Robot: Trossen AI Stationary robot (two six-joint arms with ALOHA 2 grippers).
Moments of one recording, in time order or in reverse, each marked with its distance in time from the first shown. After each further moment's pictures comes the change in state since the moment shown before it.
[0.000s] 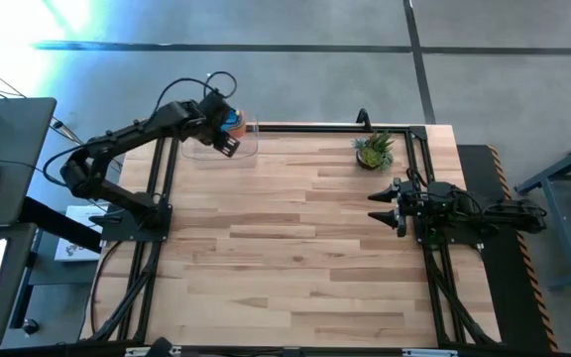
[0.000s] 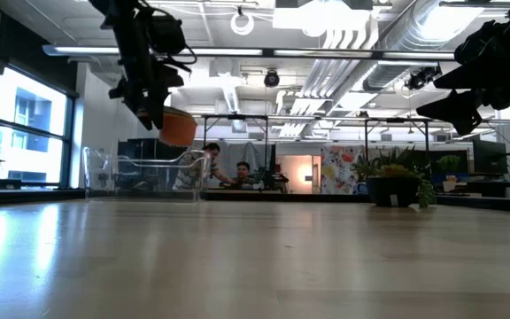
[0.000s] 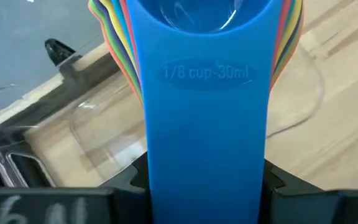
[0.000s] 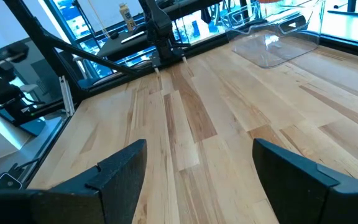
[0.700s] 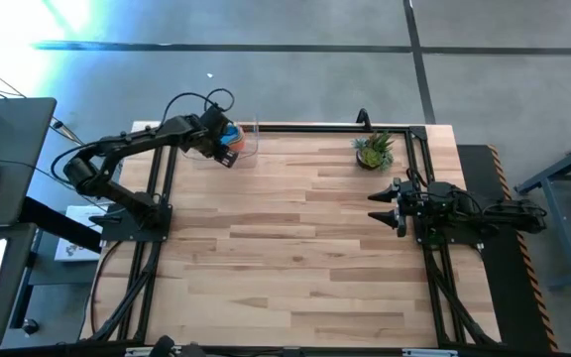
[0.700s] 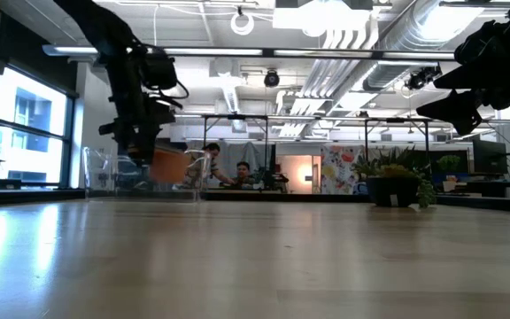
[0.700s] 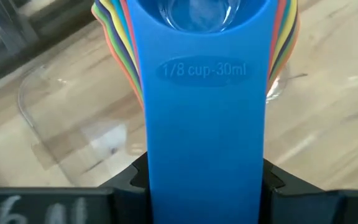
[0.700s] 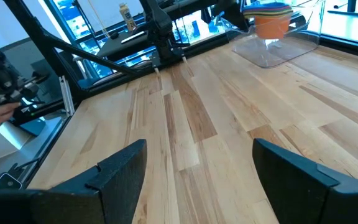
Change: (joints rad) left arm 0.076 0.026 -0.264 0.248 0.099 0.023; right arm 0.000 0.000 0.000 0.000 0.000 0.000
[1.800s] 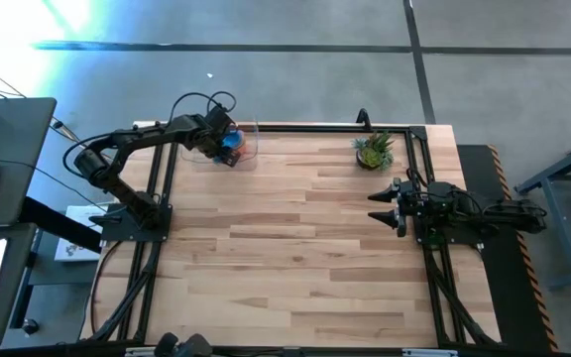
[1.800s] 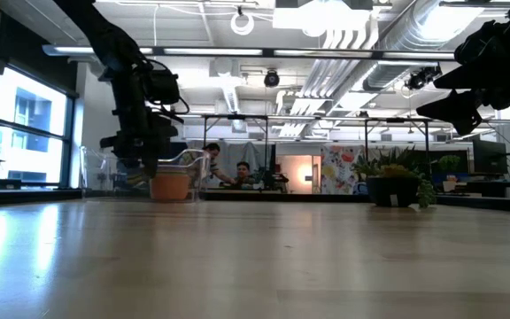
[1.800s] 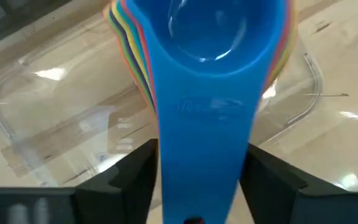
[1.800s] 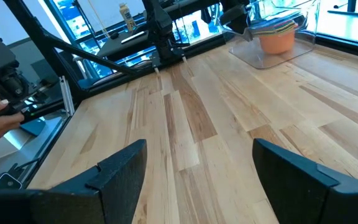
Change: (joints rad) left arm 0.037 0.117 0.001 0.045 0.049 -0.027; right arm 0.000 0.000 0.000 0.000 0.000 0.000
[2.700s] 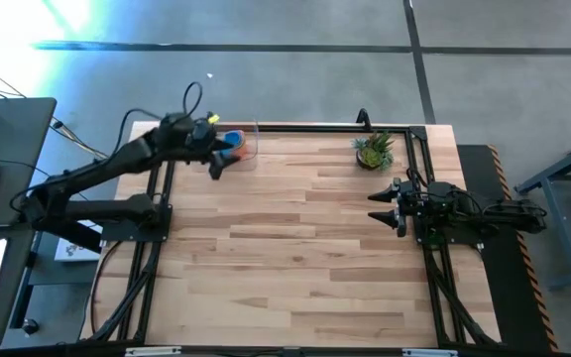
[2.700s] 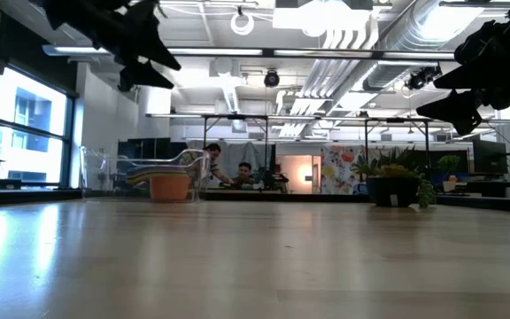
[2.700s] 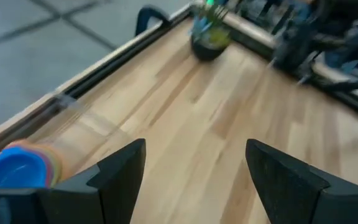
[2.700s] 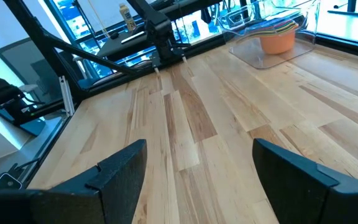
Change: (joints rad) left arm -0.190 -0.596 -0.129 0.252 0.278 0.084; right arm 0.000 0.000 0.000 0.000 0.000 0.000
